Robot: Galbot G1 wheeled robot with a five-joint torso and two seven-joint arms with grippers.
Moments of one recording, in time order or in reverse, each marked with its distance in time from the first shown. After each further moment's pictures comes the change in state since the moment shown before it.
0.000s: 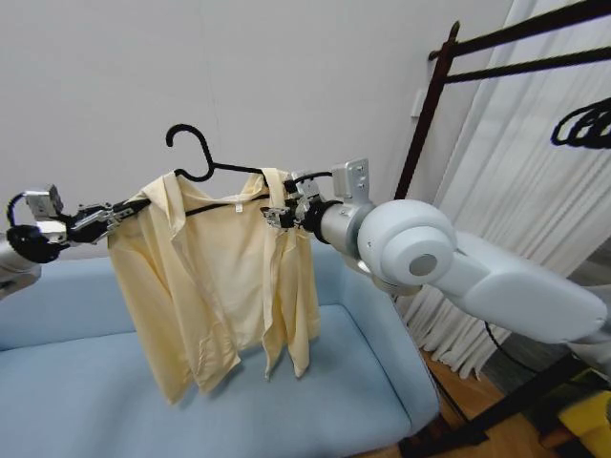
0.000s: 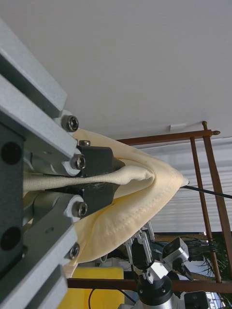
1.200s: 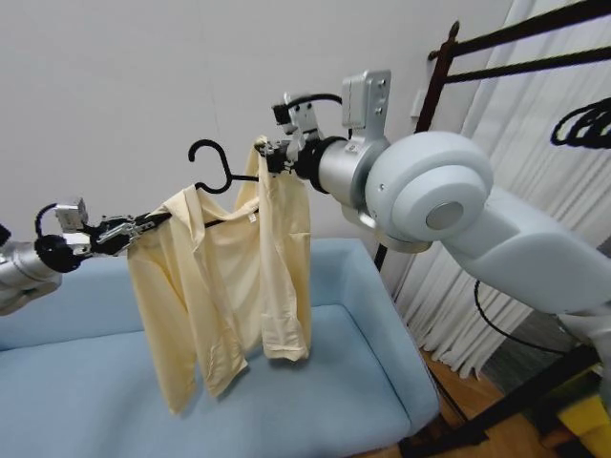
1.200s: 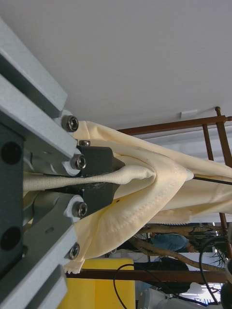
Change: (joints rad) left arm 0.014 -0.041 0.028 -0.078 0.060 0.000 -0.025; right arm 0.153 0.096 0.105 -0.056 -0.043 -0.003 -0.095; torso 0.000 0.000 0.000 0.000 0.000
